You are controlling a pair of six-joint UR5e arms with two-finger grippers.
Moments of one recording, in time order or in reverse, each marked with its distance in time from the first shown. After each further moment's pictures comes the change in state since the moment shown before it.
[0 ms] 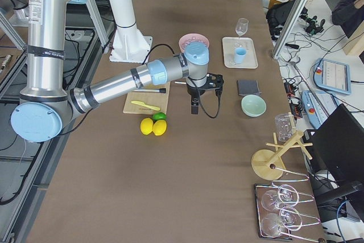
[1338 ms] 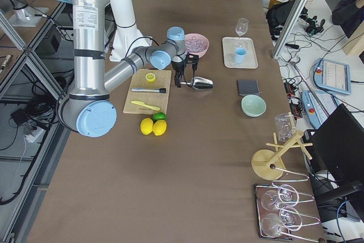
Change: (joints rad) left arm 0.015 -0.019 0.039 0.031 0.081 -0.085; right arm -0.681 0.079 0.069 0.223 -0.408 0.744
